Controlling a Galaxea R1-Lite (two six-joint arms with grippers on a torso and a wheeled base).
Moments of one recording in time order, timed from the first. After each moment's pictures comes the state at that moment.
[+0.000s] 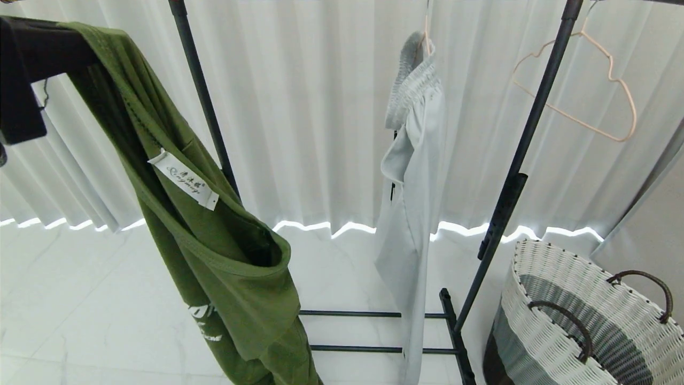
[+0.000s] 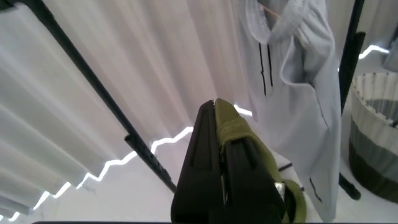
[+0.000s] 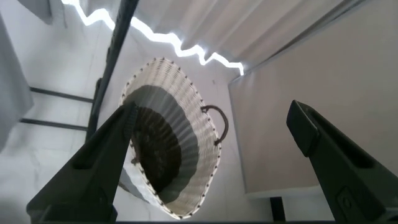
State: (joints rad) left arm -0.73 1.16 -1.31 0.18 0.37 0.35; right arm 0.26 1.00 -1.17 0.46 -0.42 -0.34
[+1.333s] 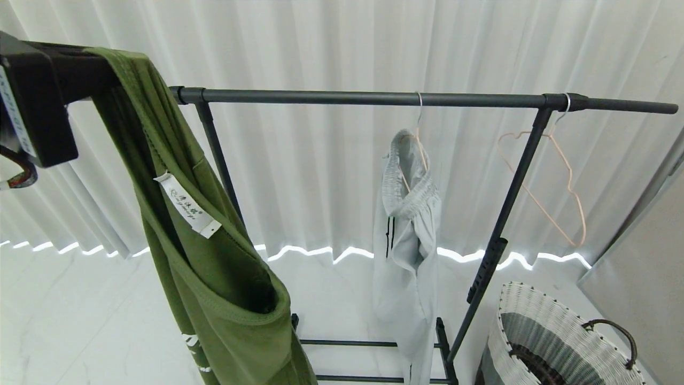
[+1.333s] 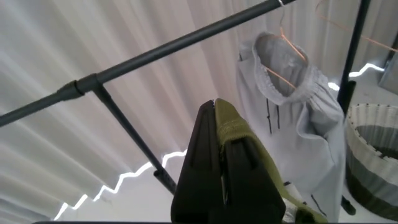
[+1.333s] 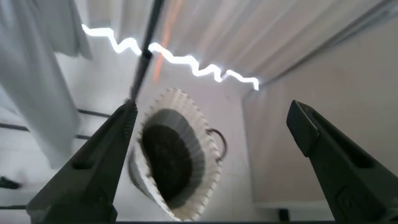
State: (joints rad) left arm -0.73 1.16 -1.25 0.14 0.37 0.35; right arm 0.22 1.05 -1.17 0.46 -0.26 -0.25
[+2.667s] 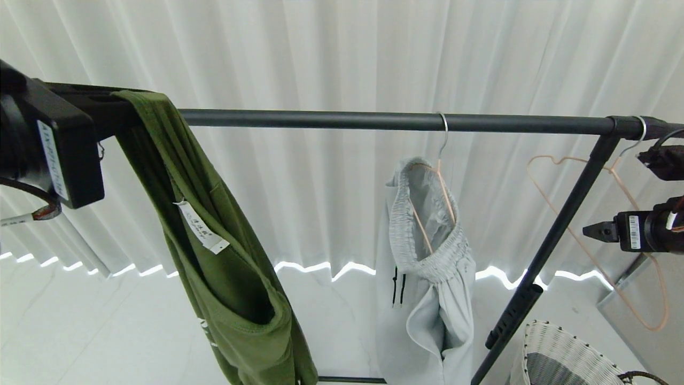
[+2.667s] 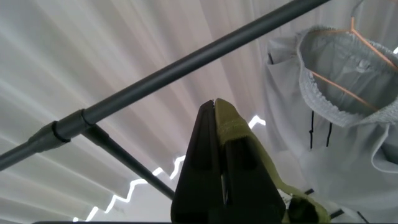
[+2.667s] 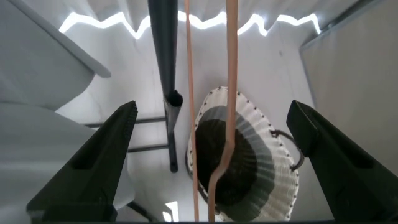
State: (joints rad) left arm -0.73 1.15 -1.18 0.14 0.37 0.39; right arm 0.13 1.41 -0.98 0.18 -0.23 0.10
